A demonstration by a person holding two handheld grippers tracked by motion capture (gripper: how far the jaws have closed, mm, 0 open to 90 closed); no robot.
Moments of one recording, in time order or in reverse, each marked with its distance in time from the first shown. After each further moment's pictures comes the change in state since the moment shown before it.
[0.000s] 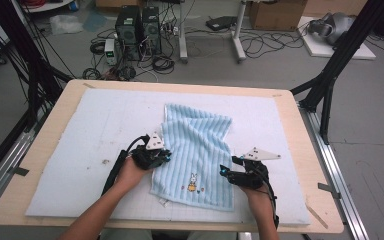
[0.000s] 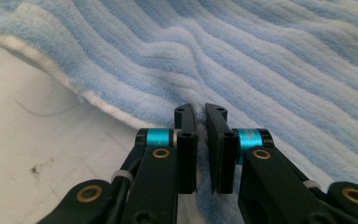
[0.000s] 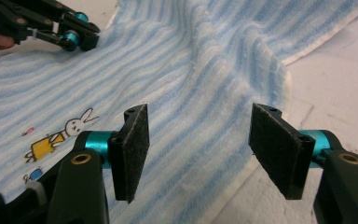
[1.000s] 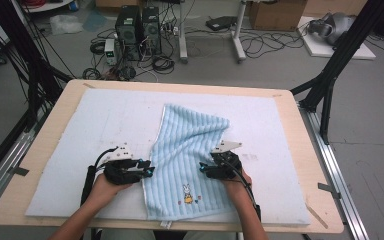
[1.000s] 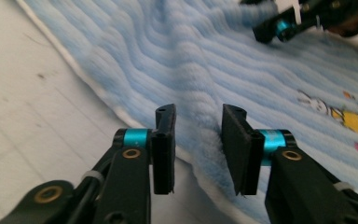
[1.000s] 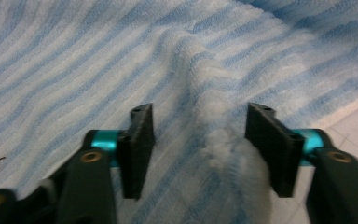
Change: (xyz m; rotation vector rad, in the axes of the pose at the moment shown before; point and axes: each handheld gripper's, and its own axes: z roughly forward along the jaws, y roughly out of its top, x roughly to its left) left arm 0.006 -0.047 -0.063 -0.166 -0.108 -0.173; right arm 0.028 0.024 0.066 0.169 -0.006 -0.177
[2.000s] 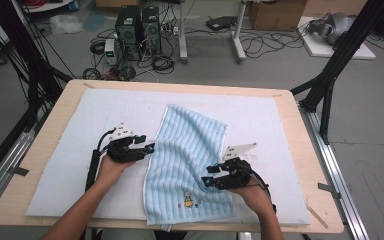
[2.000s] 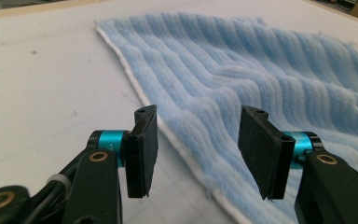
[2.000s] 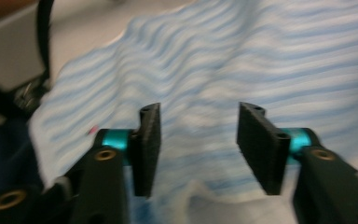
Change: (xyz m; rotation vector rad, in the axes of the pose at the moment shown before) left arm 0.038 0.030 0.031 -0.079 0.175 -0.038; right arm -0.004 -0.005 -0.045 -0.043 0.390 0.009
